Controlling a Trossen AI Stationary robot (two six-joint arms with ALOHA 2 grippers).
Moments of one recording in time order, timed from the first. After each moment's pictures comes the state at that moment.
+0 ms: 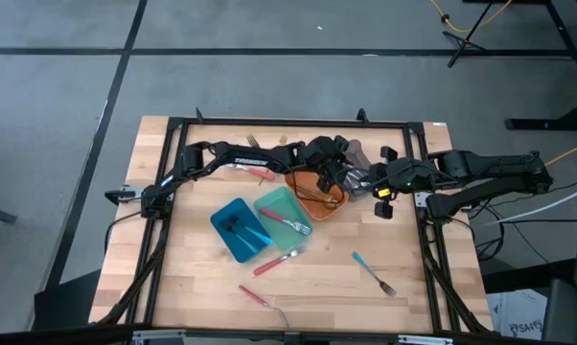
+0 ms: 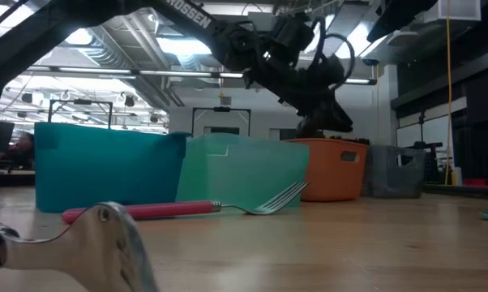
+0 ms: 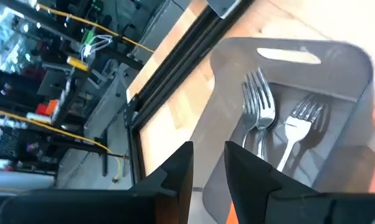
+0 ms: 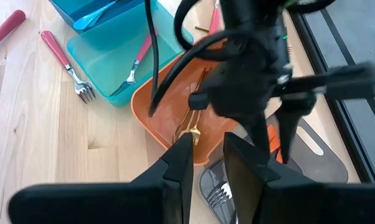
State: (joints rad) left arm 0.22 2.27 1.77 0.05 -0.02 0.96; right arm 0.12 1.03 1.14 -0.94 0.25 0.11
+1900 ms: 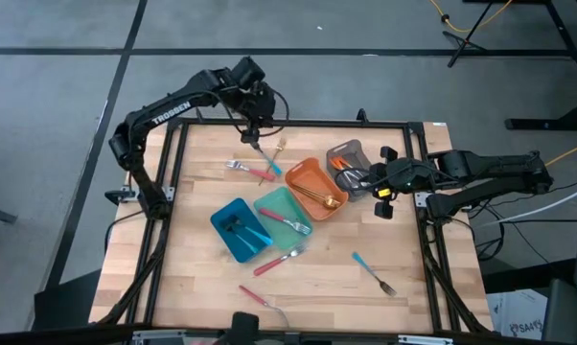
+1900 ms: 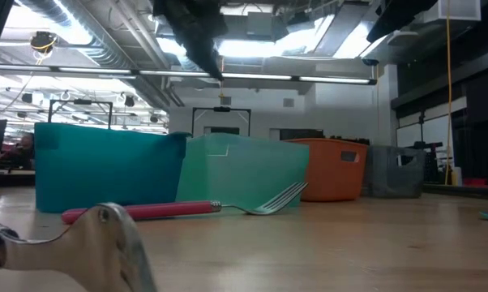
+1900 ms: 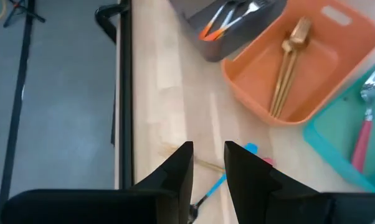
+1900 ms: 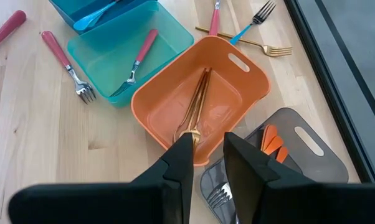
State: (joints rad) left arm 0.64 1.72 1.75 -0.99 0.28 0.67; right arm 0.12 1.03 1.14 -0.94 0.25 0.11
